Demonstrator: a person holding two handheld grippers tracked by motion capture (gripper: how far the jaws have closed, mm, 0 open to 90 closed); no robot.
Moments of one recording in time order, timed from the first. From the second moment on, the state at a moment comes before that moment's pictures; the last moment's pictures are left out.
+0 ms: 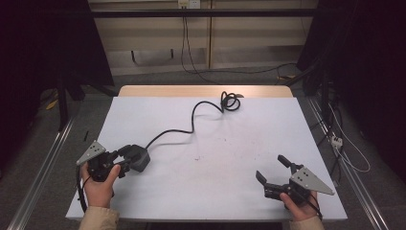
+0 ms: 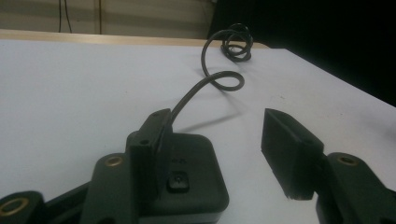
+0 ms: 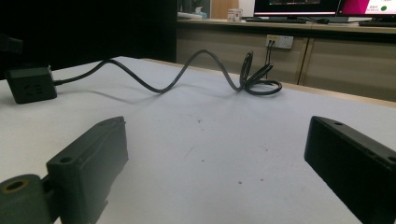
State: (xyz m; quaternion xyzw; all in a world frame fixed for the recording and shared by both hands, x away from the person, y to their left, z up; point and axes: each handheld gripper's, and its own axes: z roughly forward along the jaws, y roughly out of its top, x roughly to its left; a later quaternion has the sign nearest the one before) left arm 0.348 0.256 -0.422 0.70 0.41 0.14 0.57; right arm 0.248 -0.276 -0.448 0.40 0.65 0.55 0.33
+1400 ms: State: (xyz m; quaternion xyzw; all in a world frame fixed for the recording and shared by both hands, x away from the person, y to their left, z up) left arm 0.336 0.255 -0.428 0.71 0.38 0.19 0.56; right arm 0.248 -0.276 -0.448 0.40 0.65 0.55 0.34
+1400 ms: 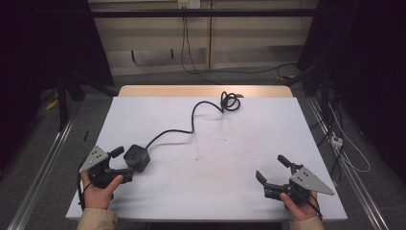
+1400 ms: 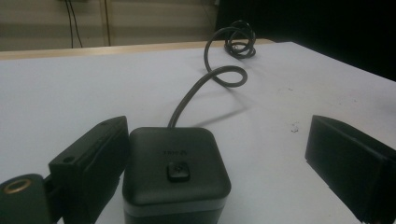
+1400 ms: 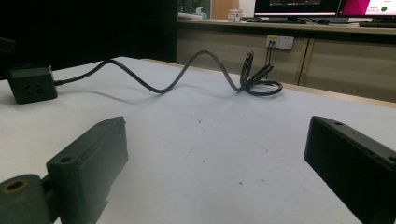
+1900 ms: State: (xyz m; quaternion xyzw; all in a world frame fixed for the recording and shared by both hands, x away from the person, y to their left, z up) left arm 0.331 0.268 -0.433 0.71 0.39 0.19 0.55; right arm 0.247 -0.276 -0.448 0.40 0.65 0.55 0.34
